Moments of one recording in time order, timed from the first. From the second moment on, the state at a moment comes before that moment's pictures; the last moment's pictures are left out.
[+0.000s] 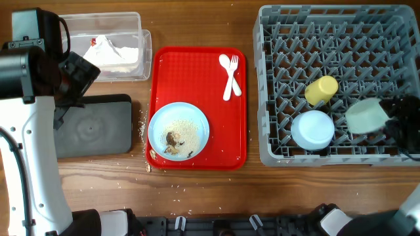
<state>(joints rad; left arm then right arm) 0.09 1.53 1.94 -1.66 -0.21 -0.88 -0.85 1.34 1.19 -1.05 -0.62 0.25</state>
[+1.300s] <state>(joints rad) 0.09 1.53 1.94 -1.66 -0.21 -0.88 0.48 2.26 2.12 -1.21 -0.01 0.44</state>
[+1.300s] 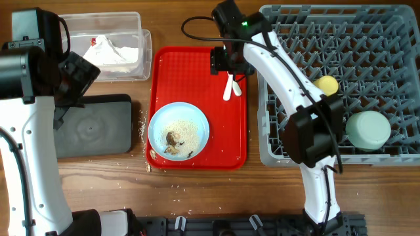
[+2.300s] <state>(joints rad) 0.09 1.53 1.94 -1.66 -0.21 -0.88 0.46 2.44 2.12 -1.05 0.06 0.59</state>
